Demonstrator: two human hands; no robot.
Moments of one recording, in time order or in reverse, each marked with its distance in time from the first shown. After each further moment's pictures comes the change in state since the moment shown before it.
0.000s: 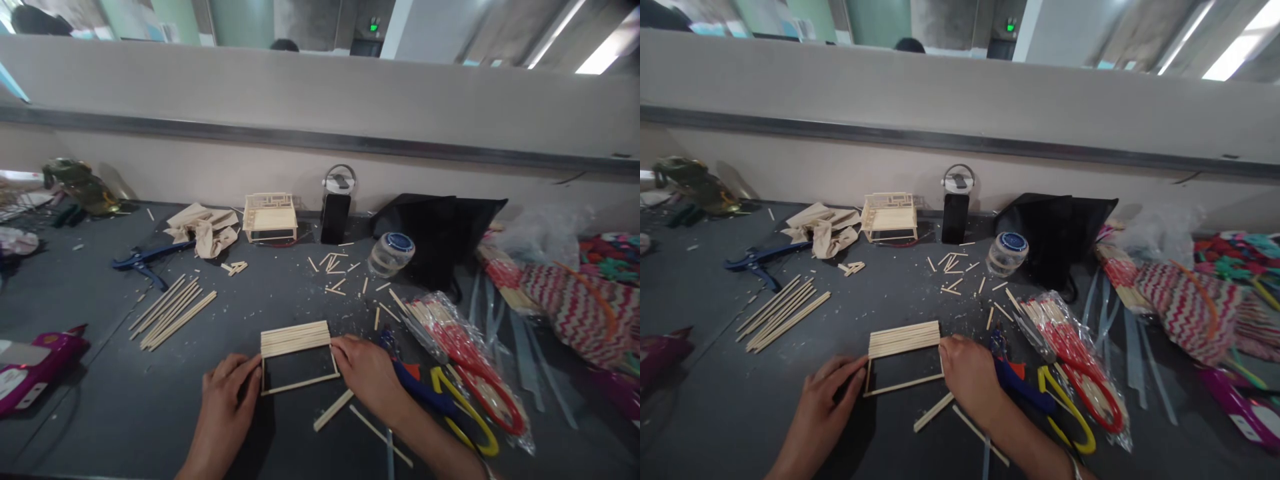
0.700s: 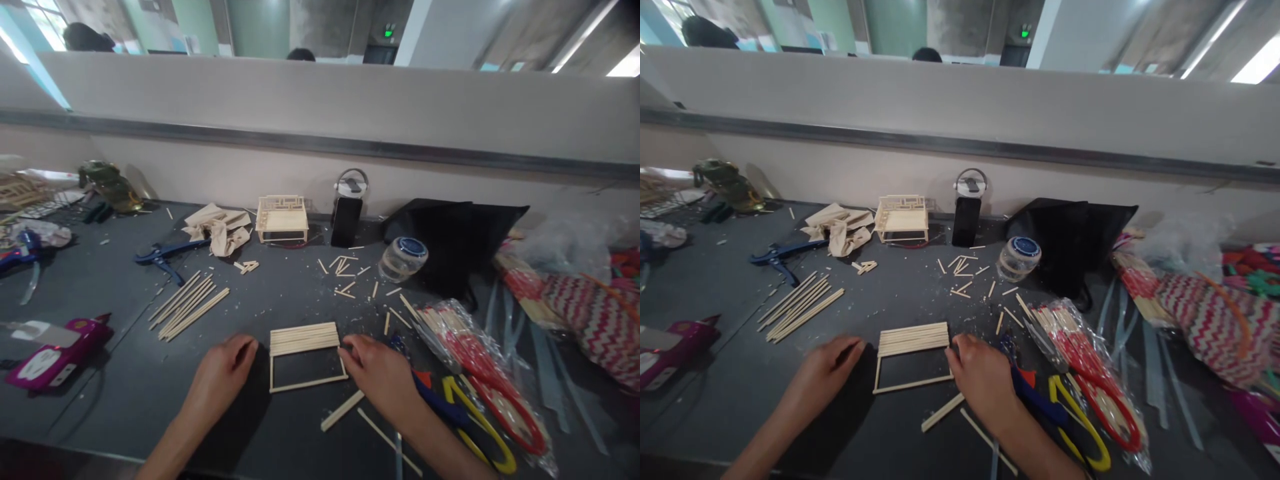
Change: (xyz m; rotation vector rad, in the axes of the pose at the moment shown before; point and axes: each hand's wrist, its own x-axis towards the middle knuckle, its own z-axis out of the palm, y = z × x) left_hand 0.036 -0.007 -0.030 0.004 -0.157 -0.057; right_hand -0.005 0.002 0.001 -0.045 0.101 0.040
